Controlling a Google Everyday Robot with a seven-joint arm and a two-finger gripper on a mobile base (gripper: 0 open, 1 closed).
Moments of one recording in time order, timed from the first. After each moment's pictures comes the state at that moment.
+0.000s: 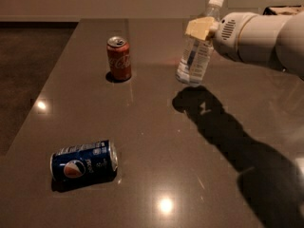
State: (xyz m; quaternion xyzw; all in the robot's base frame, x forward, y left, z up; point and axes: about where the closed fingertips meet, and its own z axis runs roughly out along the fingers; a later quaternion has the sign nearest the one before) arm 0.597 -0.132 1.000 -0.81 0.04 -0.51 0.29
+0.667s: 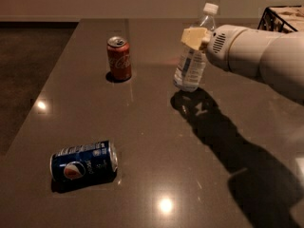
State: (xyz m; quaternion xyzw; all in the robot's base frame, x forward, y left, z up) arm 0.594 -0.122 0.987 -0.80 0.02 -0.54 0.27
